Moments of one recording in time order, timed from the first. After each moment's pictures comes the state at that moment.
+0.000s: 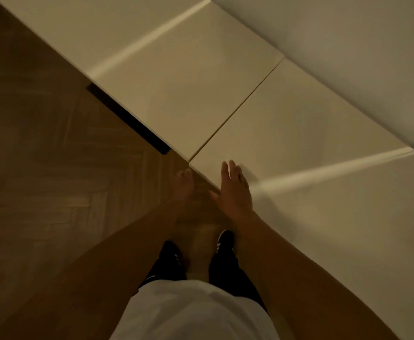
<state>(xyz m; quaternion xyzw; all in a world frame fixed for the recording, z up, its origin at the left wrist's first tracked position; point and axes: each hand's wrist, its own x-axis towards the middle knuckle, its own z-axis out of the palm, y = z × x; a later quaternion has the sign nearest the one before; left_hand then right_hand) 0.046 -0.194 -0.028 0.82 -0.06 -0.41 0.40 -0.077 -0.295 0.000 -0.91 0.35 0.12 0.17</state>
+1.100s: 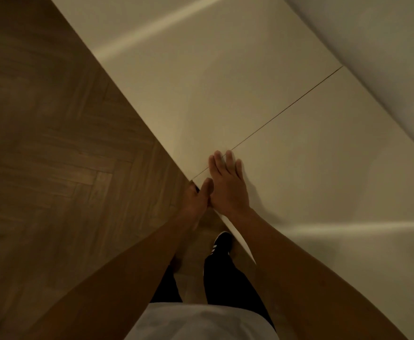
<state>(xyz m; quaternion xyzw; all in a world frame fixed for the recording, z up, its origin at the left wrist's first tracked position) 0.048 -0.261 -0.068 0.72 0.09 -0.41 0.56 0.020 -0.370 -0.054 -0.98 0.13 0.13 0.12</state>
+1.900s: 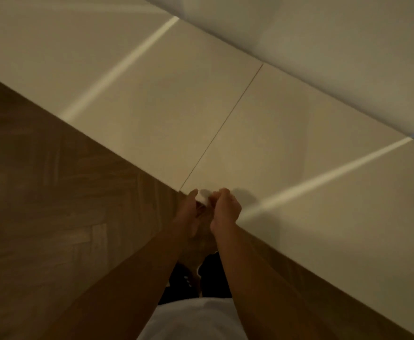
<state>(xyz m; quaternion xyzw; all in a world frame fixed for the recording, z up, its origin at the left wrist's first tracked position) 0.046 -0.249 0.002 0.60 0.21 -0.57 0.52 -0.010 -0.303 0.003 -0.23 0.72 -0.22 0.62</state>
